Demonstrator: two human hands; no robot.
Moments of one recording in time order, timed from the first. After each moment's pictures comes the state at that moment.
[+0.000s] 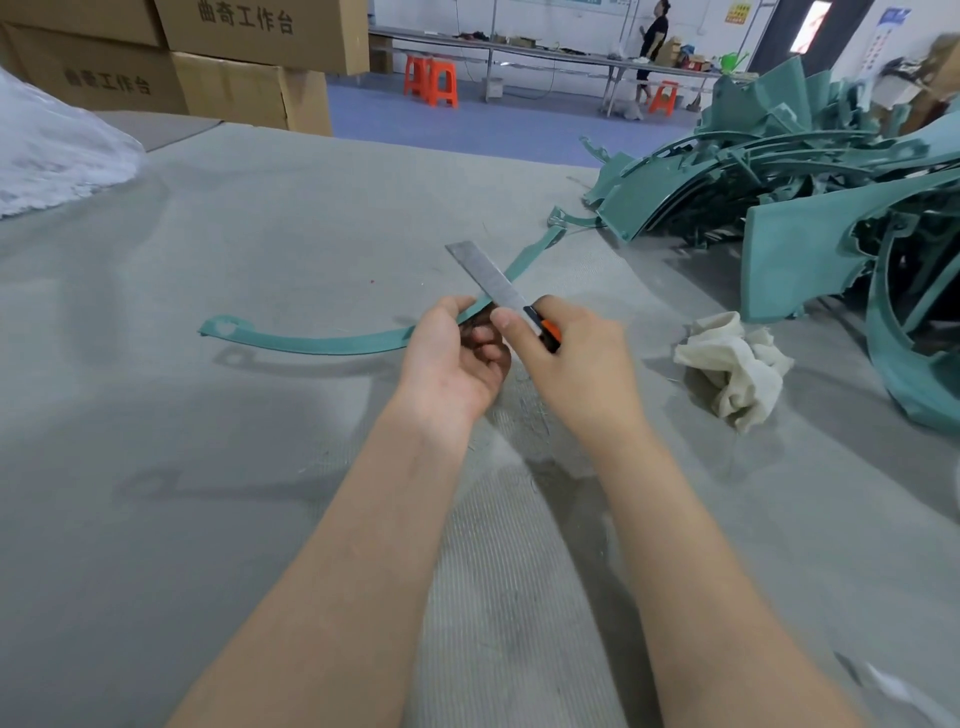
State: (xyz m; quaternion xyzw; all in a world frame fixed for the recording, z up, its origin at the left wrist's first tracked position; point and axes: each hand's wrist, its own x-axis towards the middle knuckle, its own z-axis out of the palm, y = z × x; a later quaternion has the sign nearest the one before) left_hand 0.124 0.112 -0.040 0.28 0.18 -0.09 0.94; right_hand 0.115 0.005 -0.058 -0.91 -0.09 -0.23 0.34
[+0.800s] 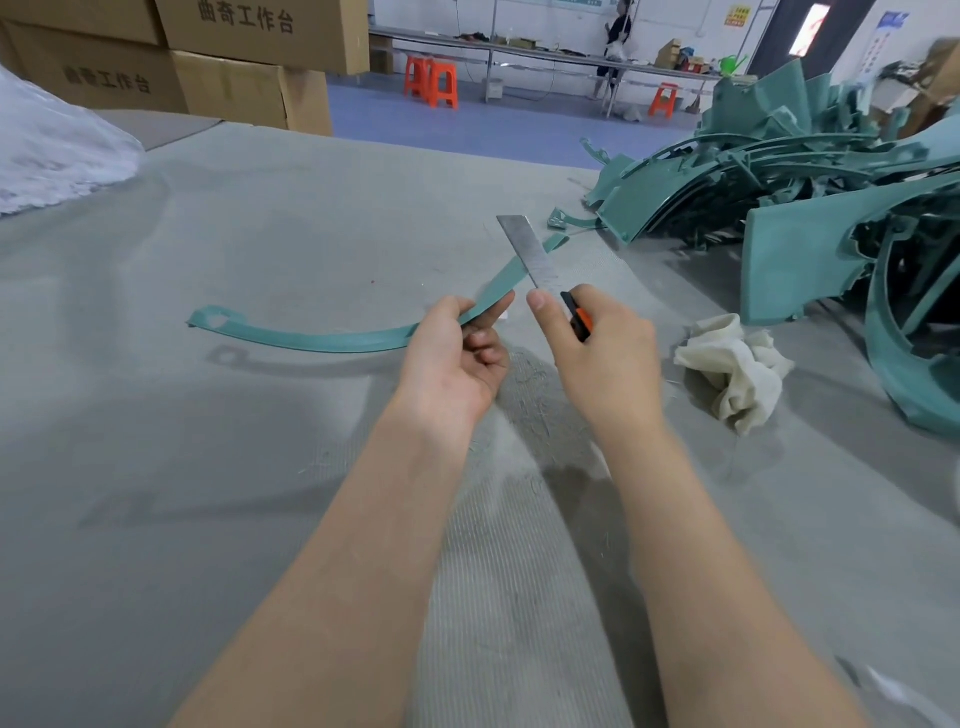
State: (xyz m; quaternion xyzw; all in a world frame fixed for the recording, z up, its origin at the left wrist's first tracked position) left_hand 0.125 0.112 -0.041 0.29 0.18 -0.09 0.93; right_hand 0.118 -0.007 -0.058 -0.89 -0.03 -0.29 0.35
